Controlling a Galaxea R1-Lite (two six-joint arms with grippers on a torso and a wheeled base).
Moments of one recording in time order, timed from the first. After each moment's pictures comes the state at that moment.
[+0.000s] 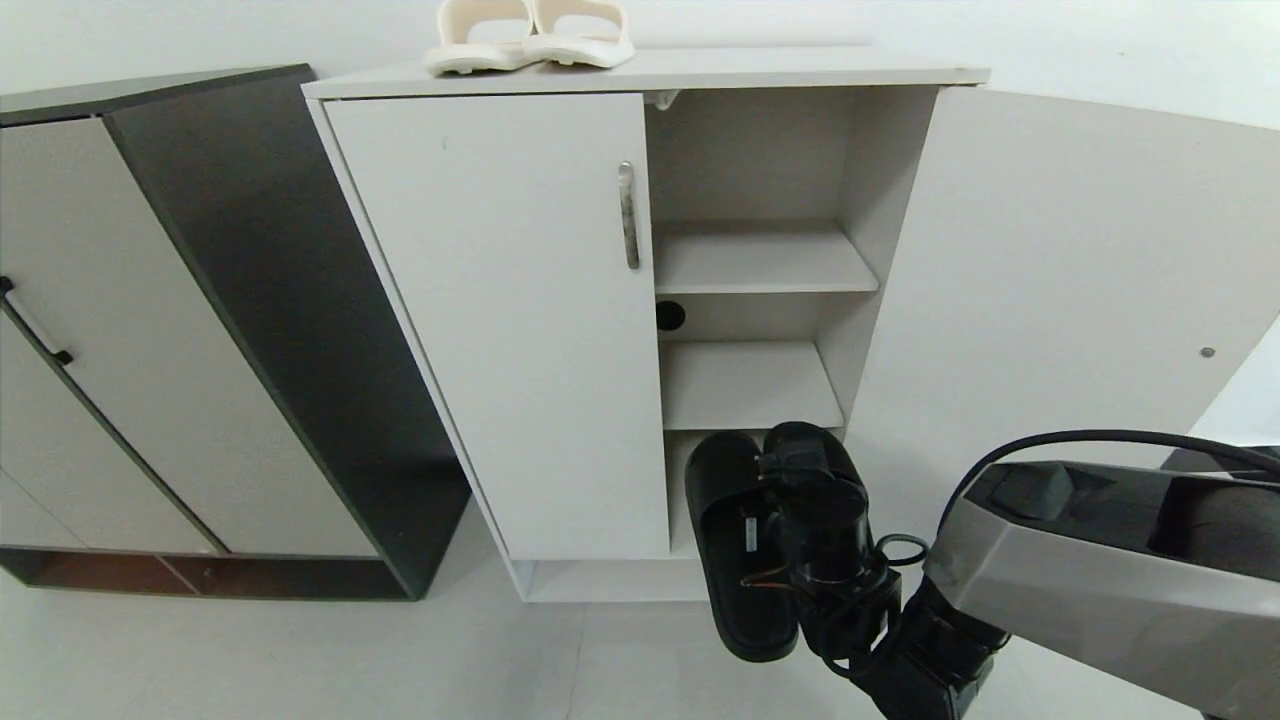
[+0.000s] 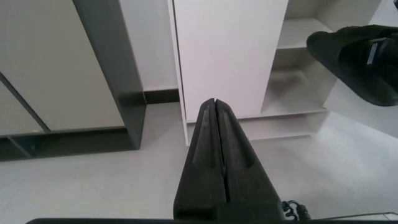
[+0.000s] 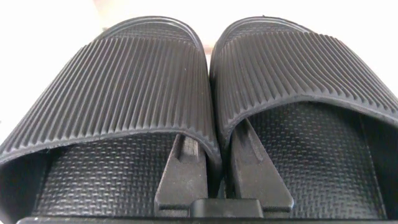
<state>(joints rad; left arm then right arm) 0.00 0.00 0.00 0.00 -0.04 0.04 0.73 2.35 -0.91 -1.30 -0.65 0.06</state>
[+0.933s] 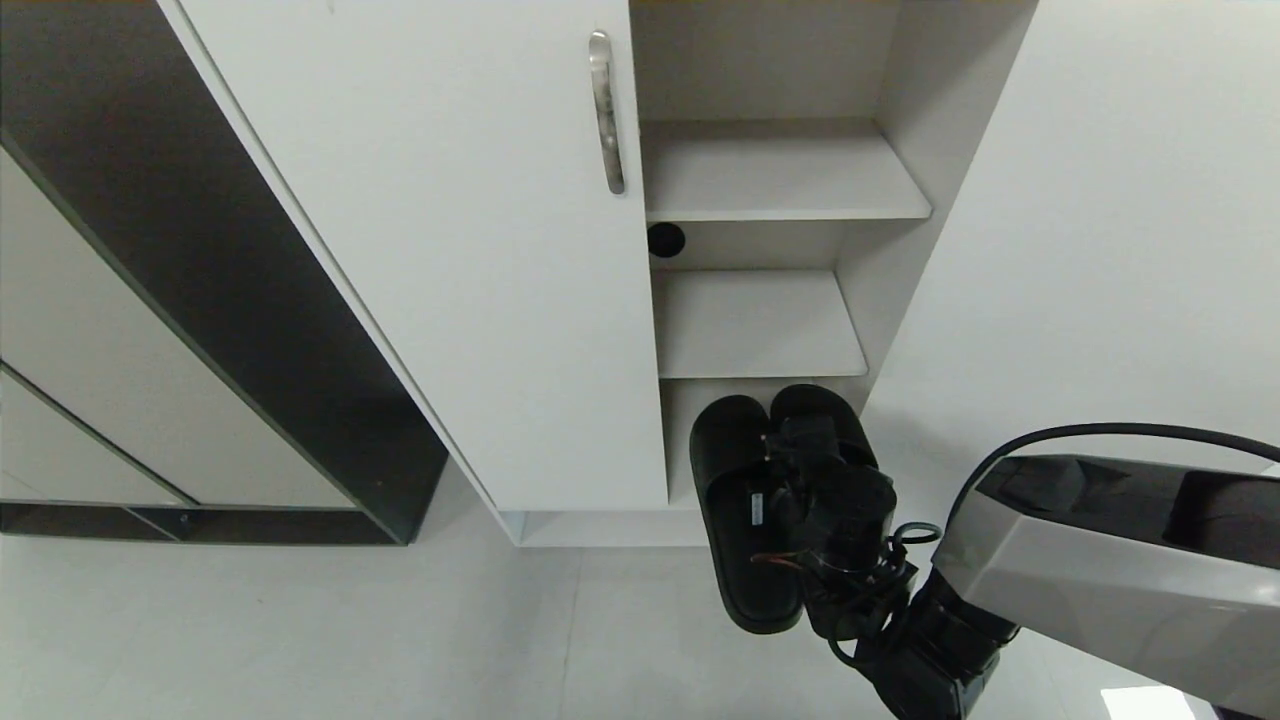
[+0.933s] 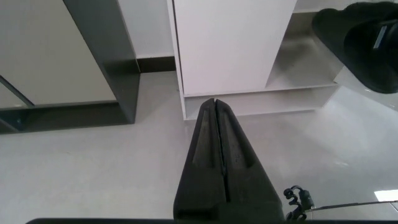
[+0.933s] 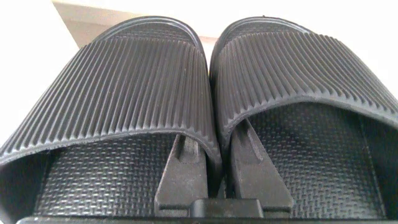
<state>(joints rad) 0.00 0.00 0.00 0.00 -0.04 0.04 0.74 2.33 -0.91 -1.47 -0.65 -0.07</state>
